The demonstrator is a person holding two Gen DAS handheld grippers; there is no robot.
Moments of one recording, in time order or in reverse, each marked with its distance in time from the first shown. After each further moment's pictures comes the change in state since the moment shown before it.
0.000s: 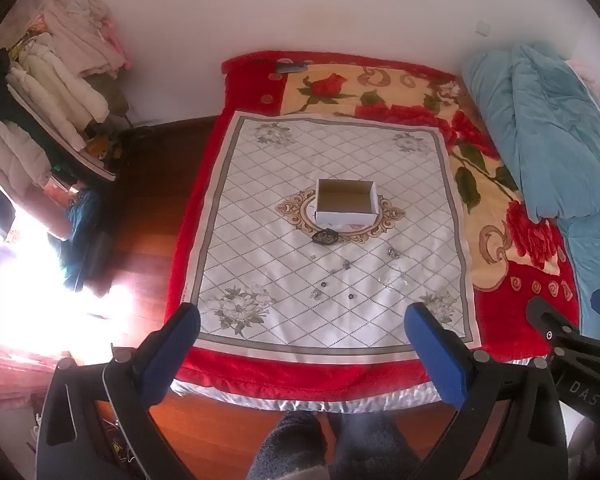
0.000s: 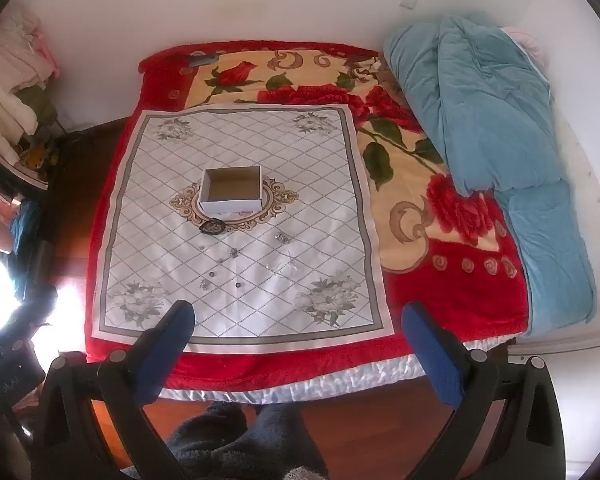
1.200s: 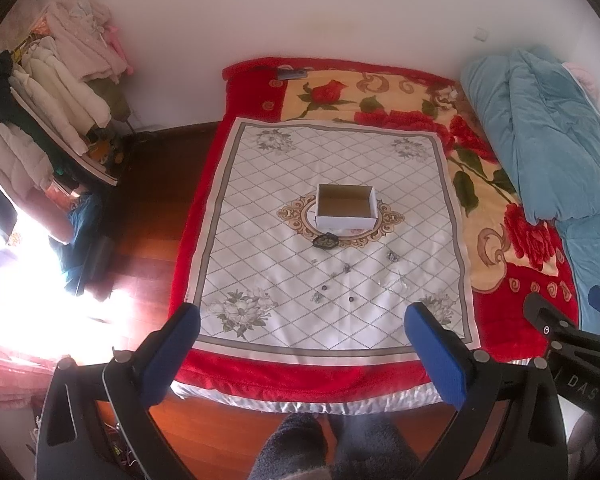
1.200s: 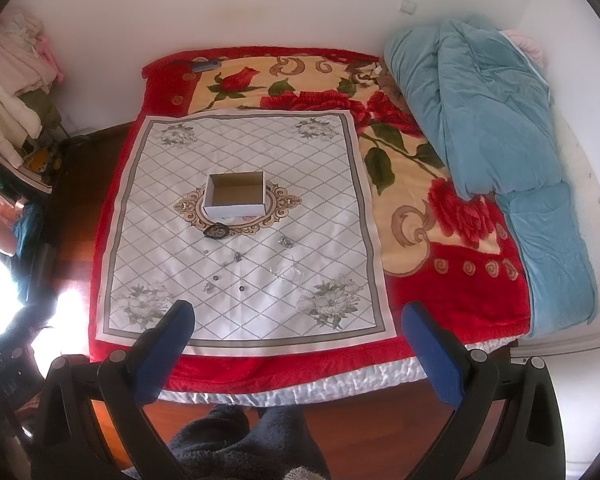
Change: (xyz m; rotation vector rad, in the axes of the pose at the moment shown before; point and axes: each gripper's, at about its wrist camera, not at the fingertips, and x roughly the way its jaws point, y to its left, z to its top) left arm -0.004 -0.004 0.003 0.001 -0.015 0.004; right arm -0.009 0.003 0.001 -0.001 -0.009 0.001
